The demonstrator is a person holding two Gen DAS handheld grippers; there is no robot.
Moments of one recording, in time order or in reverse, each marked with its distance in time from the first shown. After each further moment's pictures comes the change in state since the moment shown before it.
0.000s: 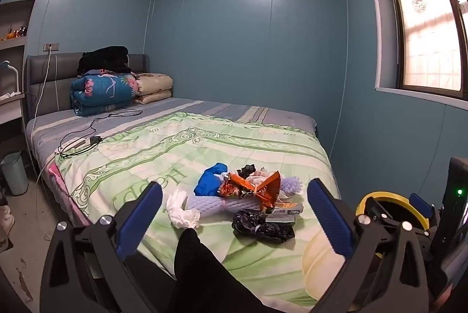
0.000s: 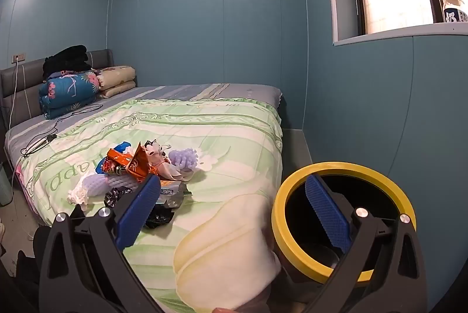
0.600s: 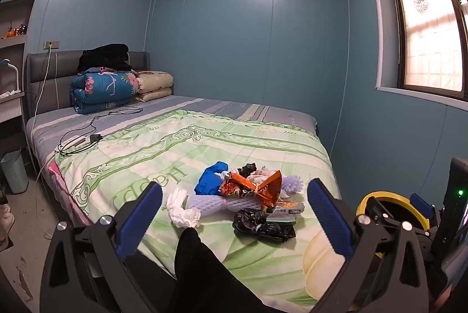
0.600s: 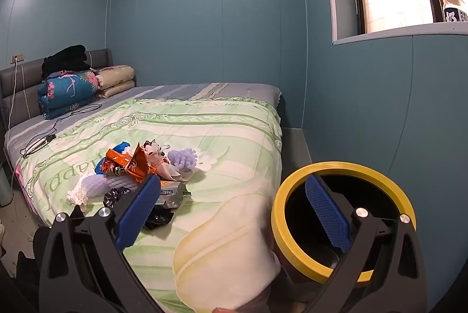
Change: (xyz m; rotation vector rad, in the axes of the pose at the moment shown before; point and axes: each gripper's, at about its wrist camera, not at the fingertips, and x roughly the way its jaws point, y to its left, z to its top) left arm 0.003 0.005 -0.004 0.000 0.020 0.000; right arm 0.003 0.001 -0.001 0.003 0.007 0.002
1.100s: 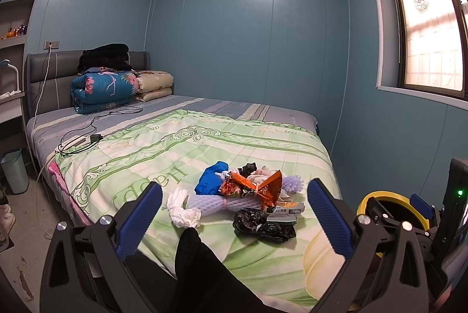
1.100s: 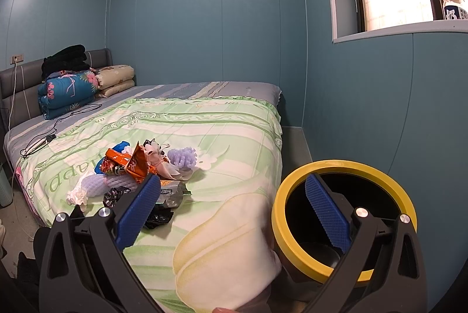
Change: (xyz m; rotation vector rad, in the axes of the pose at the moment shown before) left arm 0.002 -0.001 0.004 0.000 0.004 0.005; right arm 0.001 0.000 -0.001 0.003 0.001 0.000
